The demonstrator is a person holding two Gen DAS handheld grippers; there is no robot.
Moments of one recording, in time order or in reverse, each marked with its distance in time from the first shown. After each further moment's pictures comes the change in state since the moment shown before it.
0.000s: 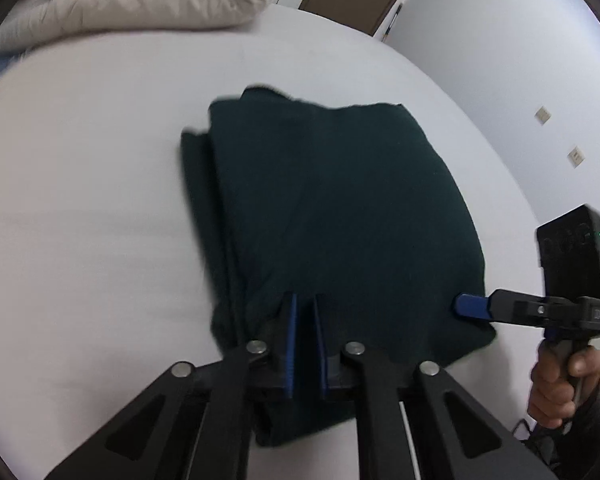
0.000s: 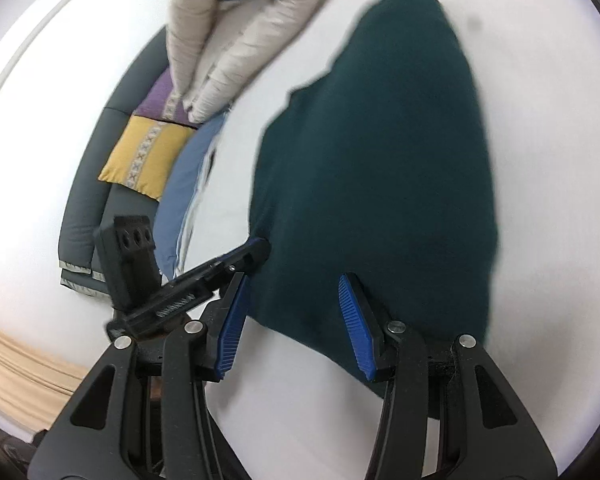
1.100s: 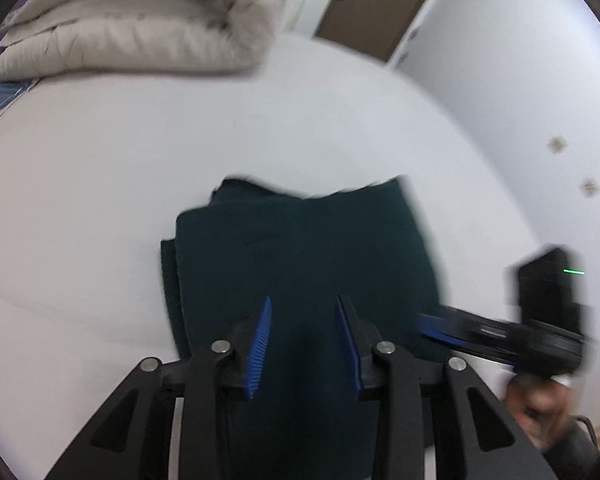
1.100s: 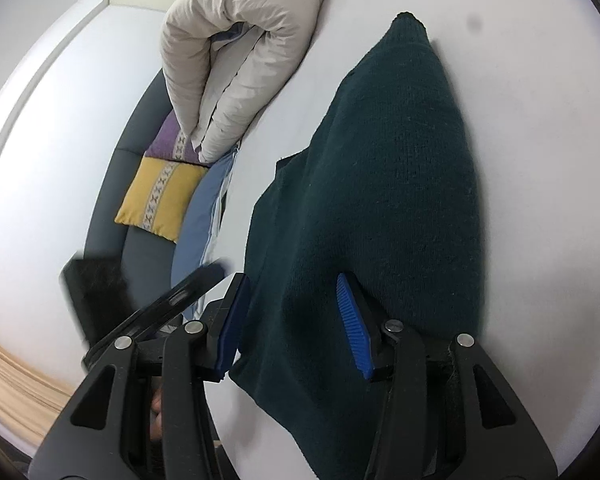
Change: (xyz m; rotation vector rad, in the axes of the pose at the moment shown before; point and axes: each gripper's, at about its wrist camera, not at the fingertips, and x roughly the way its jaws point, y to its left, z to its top) left arm 0.022 -0.047 0.082 -0.028 -0.070 0.118; right arm 0.017 -0.020 0.092 0.038 -0.109 0.087
